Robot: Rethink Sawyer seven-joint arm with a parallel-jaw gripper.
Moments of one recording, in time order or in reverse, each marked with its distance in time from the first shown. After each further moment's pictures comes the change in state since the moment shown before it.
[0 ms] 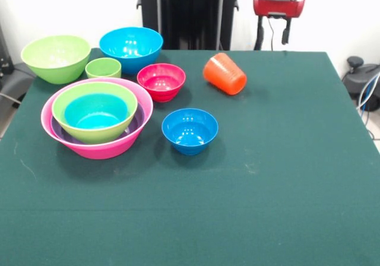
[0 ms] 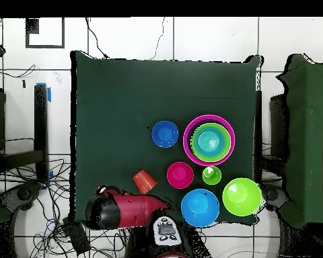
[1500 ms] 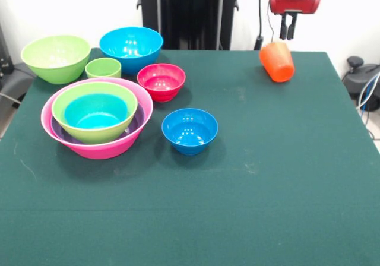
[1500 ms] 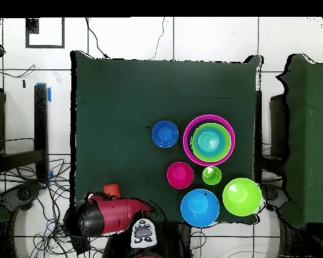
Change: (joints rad) arm 0.115 0.002 -0.010 0.000 0.012 -0.001 0.000
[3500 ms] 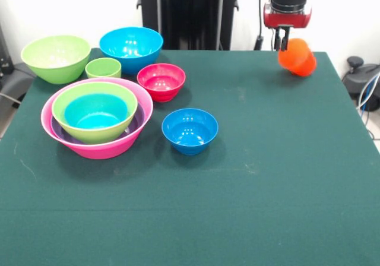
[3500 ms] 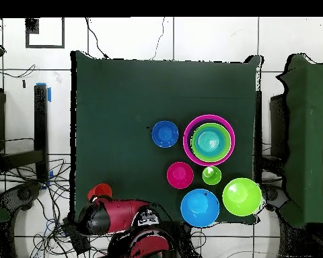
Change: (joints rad) arm -0.021 0.161 0.013 -0.001 -0.011 -0.112 0.000
